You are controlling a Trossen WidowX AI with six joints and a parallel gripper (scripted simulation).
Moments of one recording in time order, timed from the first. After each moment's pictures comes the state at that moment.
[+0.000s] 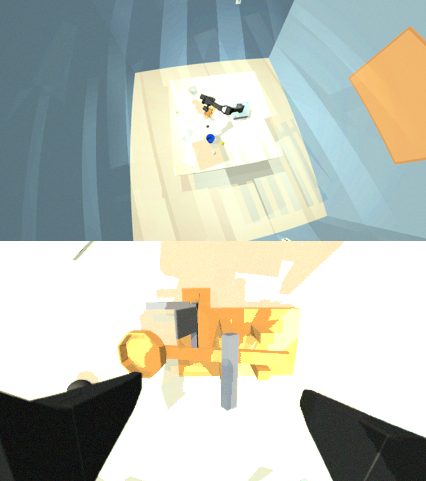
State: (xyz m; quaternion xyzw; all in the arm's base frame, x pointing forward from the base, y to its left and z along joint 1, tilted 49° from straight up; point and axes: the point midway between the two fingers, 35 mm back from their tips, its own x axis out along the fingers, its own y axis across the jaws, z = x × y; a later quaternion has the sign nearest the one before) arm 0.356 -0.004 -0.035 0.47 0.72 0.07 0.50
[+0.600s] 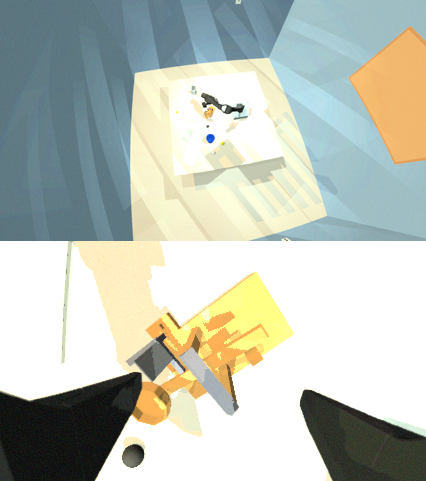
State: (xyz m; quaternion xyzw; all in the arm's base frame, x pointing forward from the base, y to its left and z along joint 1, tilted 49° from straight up) arm 0.343 -0.012 -0.052 0.60 0.71 -0.16 0.34
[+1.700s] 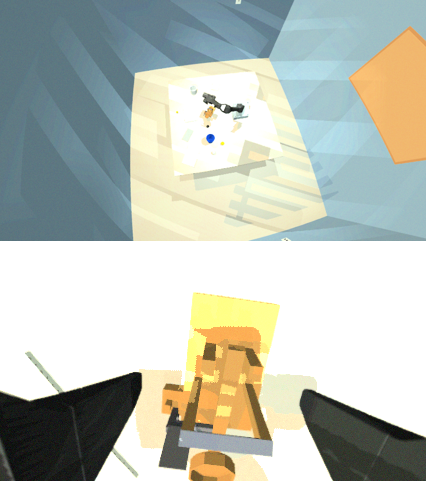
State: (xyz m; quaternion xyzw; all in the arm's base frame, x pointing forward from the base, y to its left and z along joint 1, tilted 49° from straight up) arm 0.326 -0.004 -0.091 0.69 0.58 -0.42 0.08
